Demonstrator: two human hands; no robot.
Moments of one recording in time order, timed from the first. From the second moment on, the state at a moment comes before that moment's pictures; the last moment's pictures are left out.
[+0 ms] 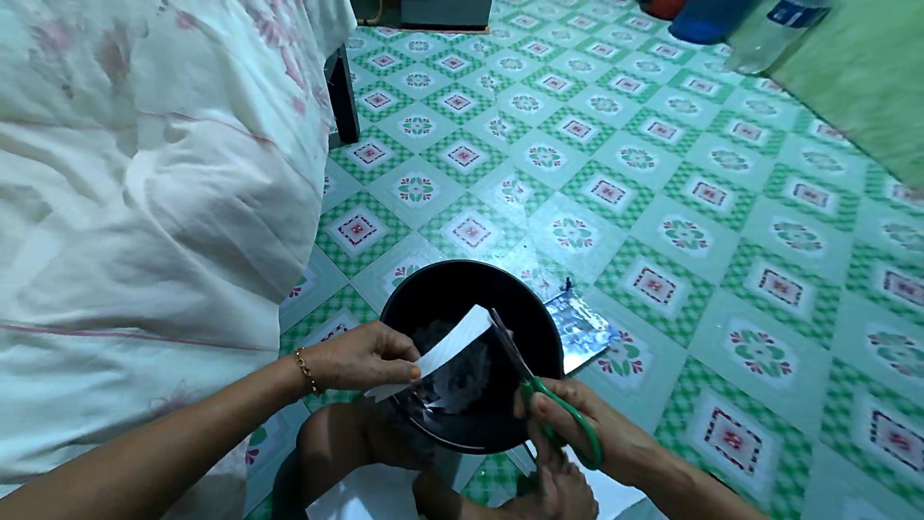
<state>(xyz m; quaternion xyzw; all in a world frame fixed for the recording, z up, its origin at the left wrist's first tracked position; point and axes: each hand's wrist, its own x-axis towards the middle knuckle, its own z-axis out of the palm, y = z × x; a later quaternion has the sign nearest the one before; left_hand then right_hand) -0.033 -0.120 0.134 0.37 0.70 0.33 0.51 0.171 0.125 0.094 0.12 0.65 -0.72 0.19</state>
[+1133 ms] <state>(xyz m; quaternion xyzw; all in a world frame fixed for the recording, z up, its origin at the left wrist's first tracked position) -0.034 -0.115 0.130 0.27 0.68 0.46 0.51 0.170 0.114 0.078 -0.04 0.60 -0.77 0.21</state>
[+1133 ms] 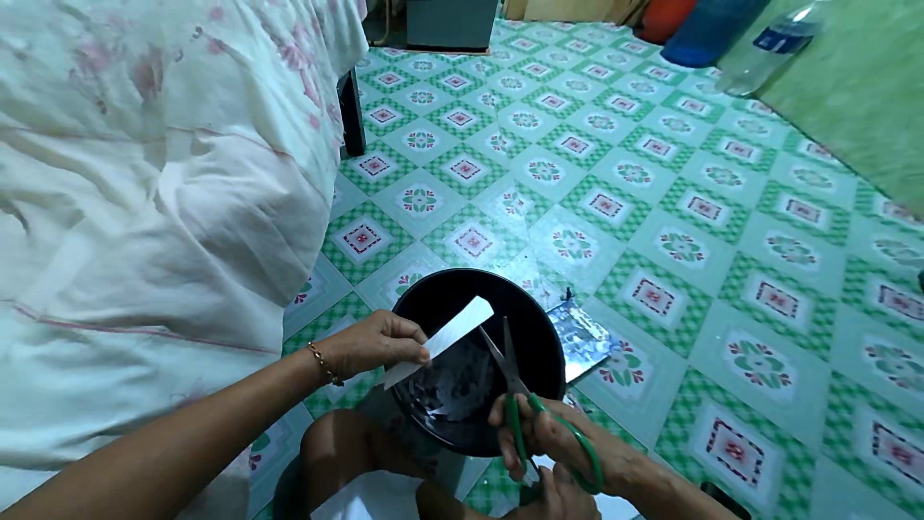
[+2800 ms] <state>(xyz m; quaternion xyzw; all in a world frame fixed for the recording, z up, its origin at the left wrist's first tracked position) -0.031 -0.111 0.134 0.32 0.69 0.39 0.51 0.158 0.107 0.098 0.08 0.66 -0.69 0.28</state>
